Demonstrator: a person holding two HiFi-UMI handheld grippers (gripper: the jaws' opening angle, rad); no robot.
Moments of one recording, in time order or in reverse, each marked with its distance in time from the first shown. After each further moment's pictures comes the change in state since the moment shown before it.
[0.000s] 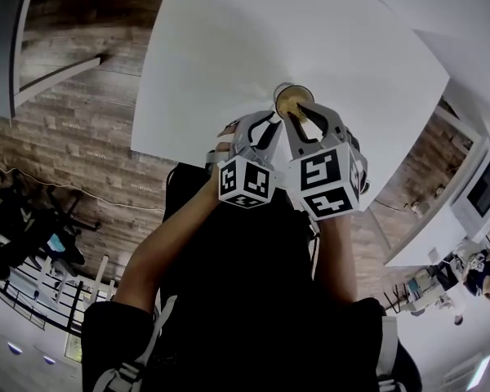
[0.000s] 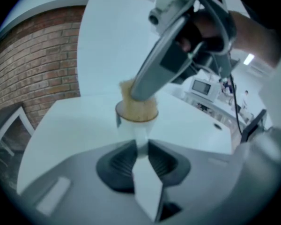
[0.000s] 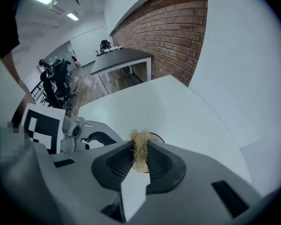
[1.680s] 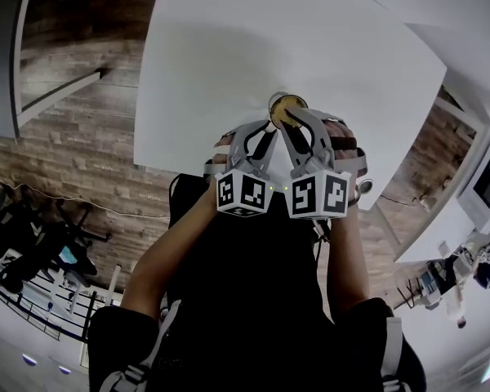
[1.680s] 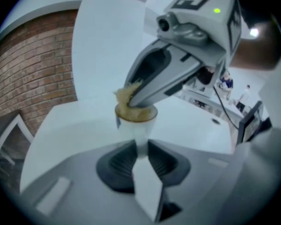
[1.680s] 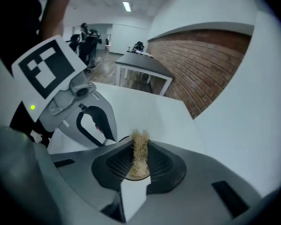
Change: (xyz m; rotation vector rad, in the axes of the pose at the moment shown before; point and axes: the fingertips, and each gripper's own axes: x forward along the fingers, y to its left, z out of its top) left arm -0.004 0.000 -0.005 0.073 -0.005 -0.010; right arm 0.008 0.005 -0.001 -0.510 -0.146 -0.156
